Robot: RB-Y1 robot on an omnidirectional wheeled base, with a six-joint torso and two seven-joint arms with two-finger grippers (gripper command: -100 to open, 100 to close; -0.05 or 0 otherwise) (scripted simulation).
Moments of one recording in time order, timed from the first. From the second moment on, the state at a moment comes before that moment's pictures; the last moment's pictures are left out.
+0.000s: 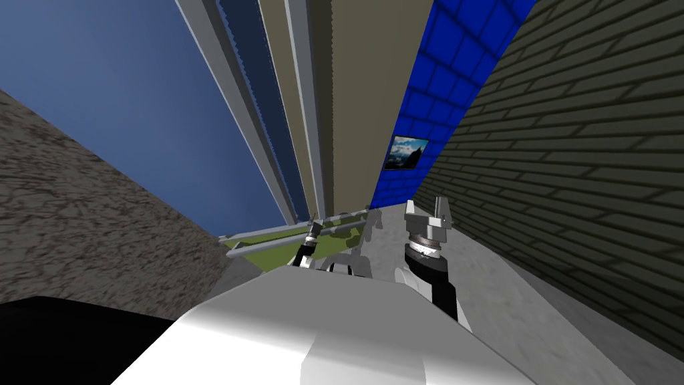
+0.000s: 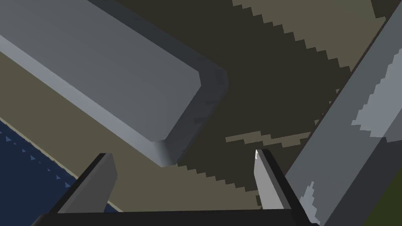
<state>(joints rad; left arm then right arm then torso) 0.13 0.11 -0.22 -1.31 0.26 -0.78 0.35 0.51 0.01 0.03 -2.38 0.01 -0.54 -0.12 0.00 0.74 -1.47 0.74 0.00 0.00</state>
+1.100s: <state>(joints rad) 0.04 0.10 -0.29 -1.37 0.34 -0.61 0.41 0.51 0.01 0.03 -2.38 0.01 -0.54 -0.12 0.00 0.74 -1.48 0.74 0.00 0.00</state>
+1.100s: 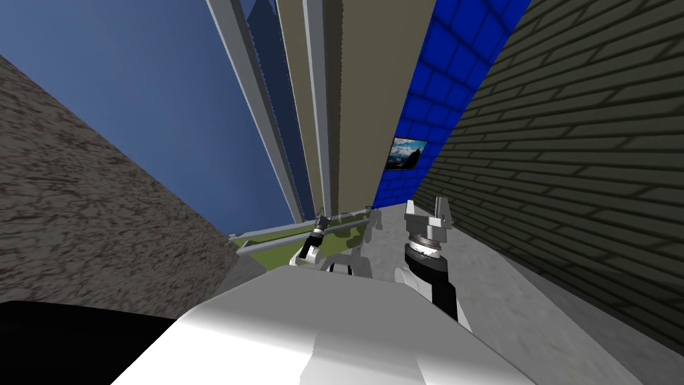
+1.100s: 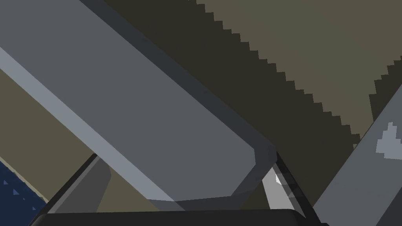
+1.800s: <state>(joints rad) 0.06 0.07 -0.24 -1.37 0.36 -0.63 0.37 0.51 0.01 0.03 -2.38 0.01 -0.54 -0.12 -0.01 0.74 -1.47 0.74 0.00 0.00</state>
